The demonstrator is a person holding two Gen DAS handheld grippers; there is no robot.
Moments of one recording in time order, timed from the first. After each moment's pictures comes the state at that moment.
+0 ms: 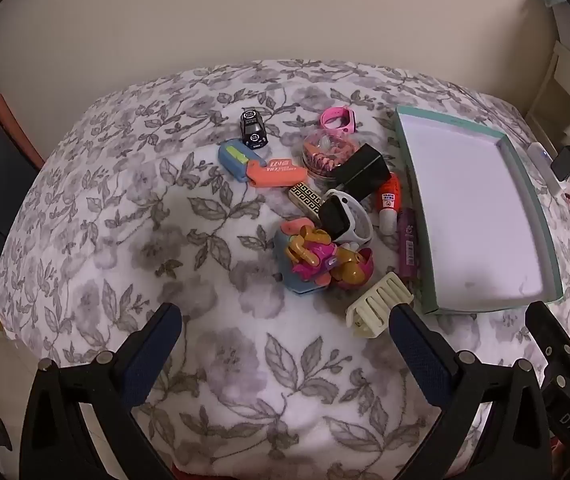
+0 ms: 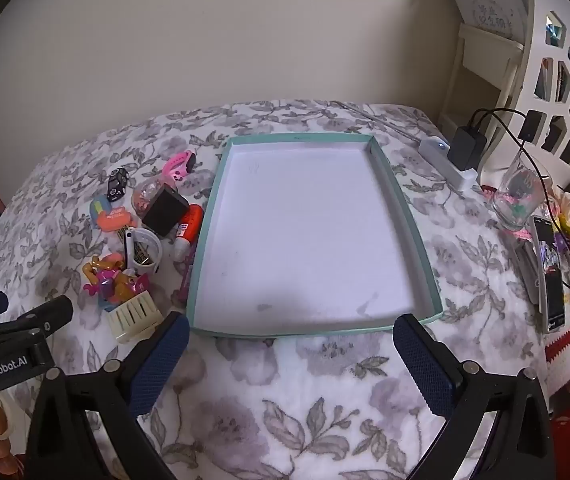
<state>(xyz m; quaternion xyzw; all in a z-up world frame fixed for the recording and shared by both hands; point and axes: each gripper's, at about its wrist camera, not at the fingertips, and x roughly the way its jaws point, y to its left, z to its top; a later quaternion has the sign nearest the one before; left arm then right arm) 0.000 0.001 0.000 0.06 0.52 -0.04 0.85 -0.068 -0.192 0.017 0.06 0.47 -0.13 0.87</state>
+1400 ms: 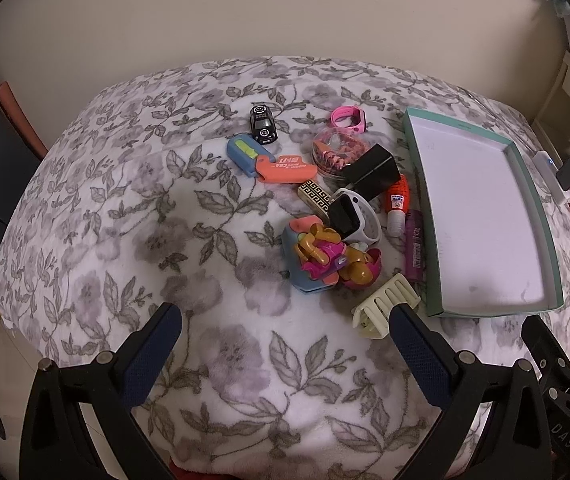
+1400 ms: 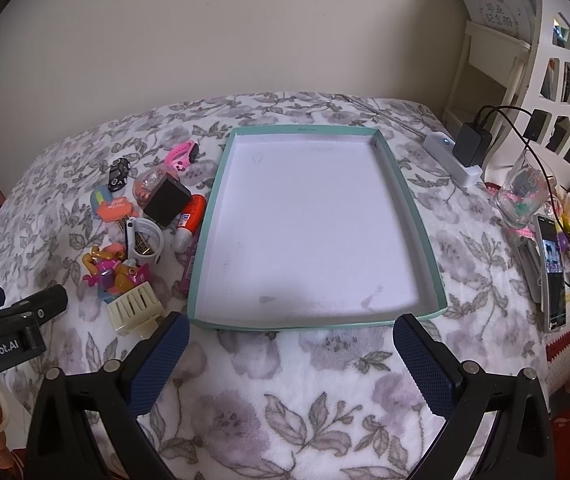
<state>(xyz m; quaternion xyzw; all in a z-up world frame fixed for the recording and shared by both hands) 0.001 0.006 -0.002 0.06 0.52 -0.03 0.85 -0.066 -0.190 0.013 0.06 0.48 -0.13 0.87</state>
